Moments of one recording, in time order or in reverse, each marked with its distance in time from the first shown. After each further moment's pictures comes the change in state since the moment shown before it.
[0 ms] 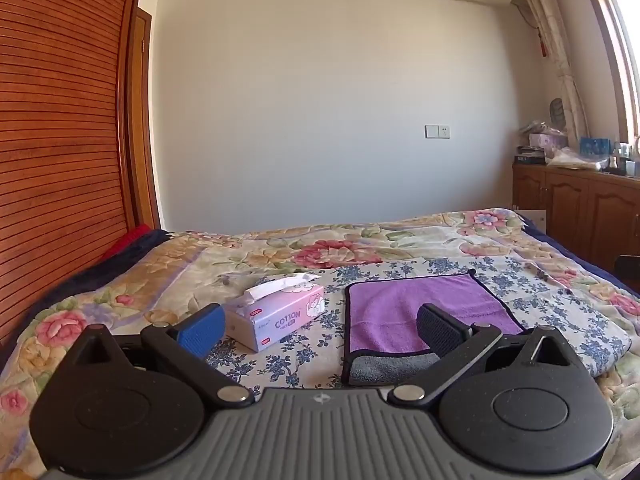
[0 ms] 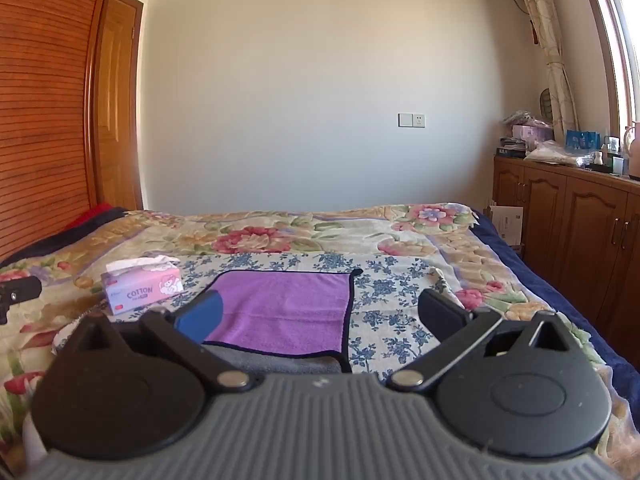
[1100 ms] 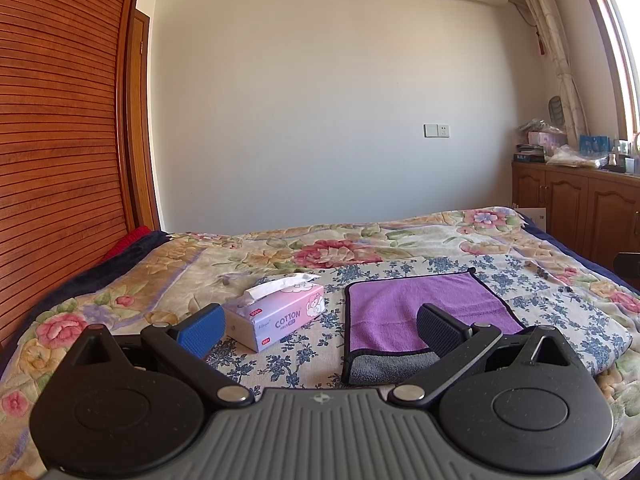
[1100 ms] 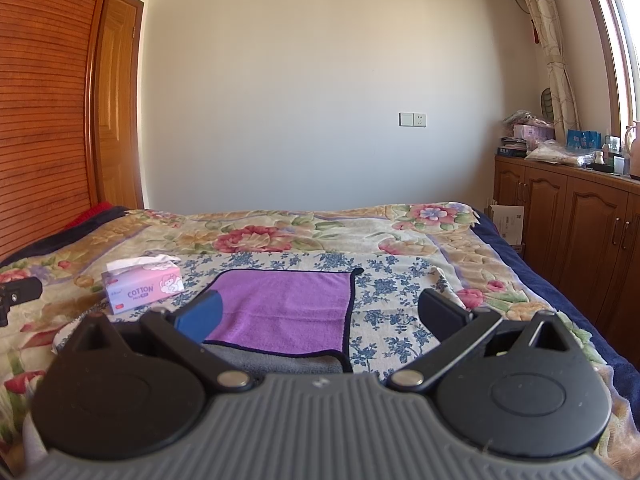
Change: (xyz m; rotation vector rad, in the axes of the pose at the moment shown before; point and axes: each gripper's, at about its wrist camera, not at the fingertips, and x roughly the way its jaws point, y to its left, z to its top) left arm 0.000 -0.001 0.000 0.007 0.002 0.005; right arm -0.001 0.001 0.001 -0.001 0.002 0.001
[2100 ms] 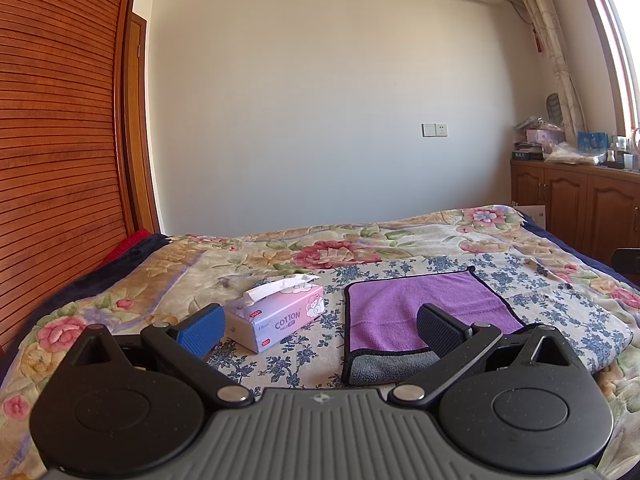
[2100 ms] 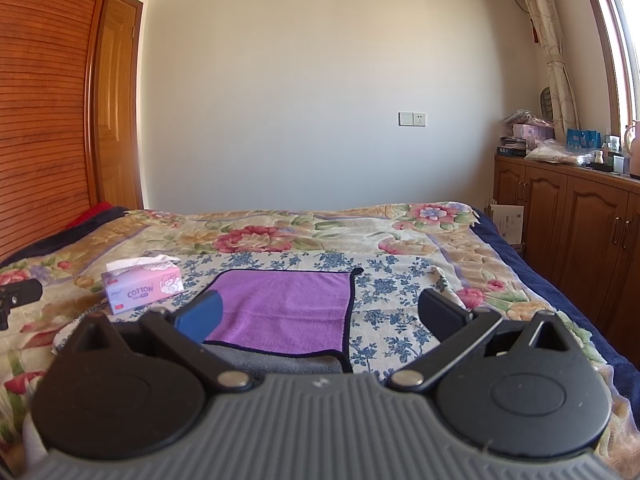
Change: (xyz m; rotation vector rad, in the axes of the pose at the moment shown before) left arm 0.000 -0.002 0.000 0.006 0.001 0.001; right arm 0.000 0.000 0.000 0.001 0.002 0.001
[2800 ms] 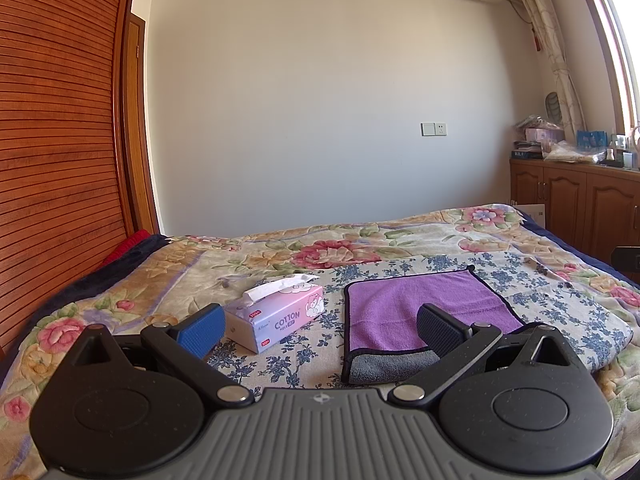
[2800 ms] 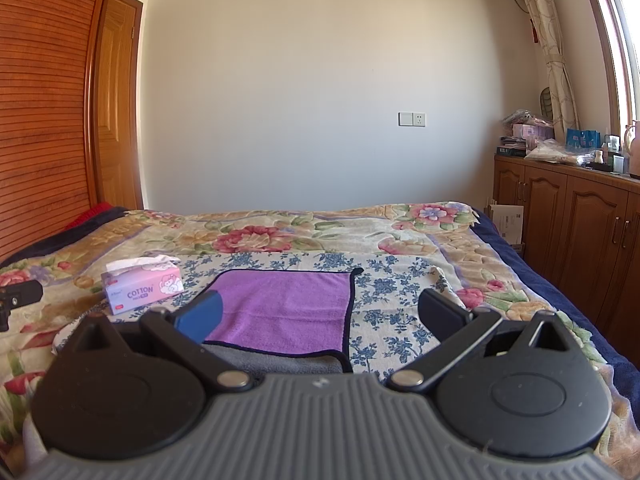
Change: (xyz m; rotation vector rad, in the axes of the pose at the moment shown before) left arm 0.000 -0.001 0.000 0.004 0.000 0.001; right arm -0.002 -0.001 0.001 0.000 0.000 0.001
